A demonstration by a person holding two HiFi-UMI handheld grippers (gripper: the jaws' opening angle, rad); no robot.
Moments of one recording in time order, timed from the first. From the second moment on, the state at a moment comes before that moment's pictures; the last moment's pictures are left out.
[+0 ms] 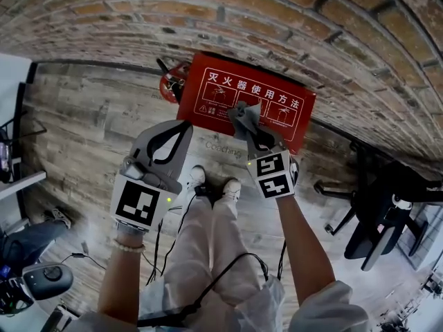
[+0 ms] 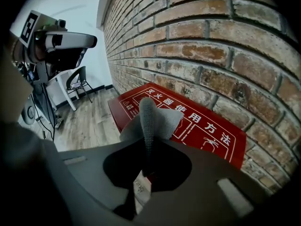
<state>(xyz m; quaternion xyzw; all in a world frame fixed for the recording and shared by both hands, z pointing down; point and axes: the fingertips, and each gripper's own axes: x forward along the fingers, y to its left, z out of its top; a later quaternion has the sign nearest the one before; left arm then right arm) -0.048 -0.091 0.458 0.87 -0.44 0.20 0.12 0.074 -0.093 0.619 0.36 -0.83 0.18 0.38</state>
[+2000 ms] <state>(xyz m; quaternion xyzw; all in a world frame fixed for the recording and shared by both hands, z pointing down) -0.008 -0.072 0.438 0.90 -0.39 0.21 0.08 0.206 -0.069 0.598 0.48 -0.76 0.21 0.38</state>
